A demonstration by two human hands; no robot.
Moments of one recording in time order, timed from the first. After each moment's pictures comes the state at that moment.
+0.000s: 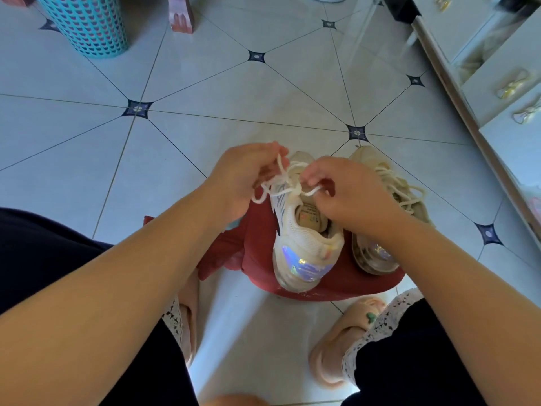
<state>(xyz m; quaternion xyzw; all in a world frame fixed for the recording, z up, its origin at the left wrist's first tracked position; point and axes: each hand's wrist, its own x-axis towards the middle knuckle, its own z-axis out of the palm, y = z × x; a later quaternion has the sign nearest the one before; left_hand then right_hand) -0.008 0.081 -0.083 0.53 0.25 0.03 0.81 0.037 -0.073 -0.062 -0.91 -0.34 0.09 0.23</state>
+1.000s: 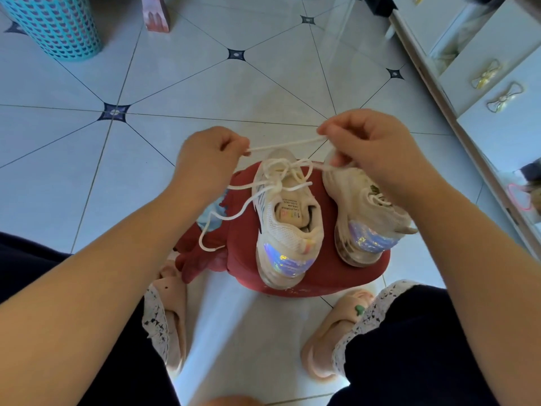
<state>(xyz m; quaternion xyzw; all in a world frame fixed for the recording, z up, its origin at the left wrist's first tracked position) -0.011 0.088 -0.073 0.84 0.23 0.14 0.47 0.062 -0.098 -0.020 -0.85 -0.21 0.11 0.47</state>
